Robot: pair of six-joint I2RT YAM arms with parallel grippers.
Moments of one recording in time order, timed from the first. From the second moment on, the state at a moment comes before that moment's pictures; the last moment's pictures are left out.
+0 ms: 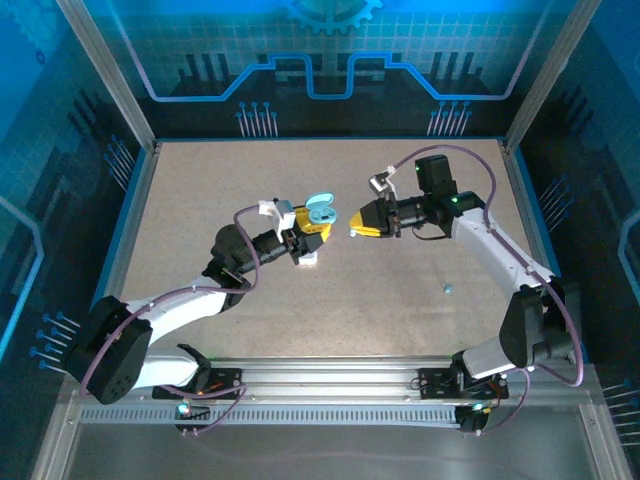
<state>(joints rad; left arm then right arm) -0.54 1.29 0.54 0.93 0.49 -0.22 0.28 1.47 1.19 -0.53 -1.29 0.56</state>
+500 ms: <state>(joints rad) -0.57 1.31 0.55 0.92 0.53 -0.19 0.33 1.41 1.32 -0.59 -1.15 0.48</state>
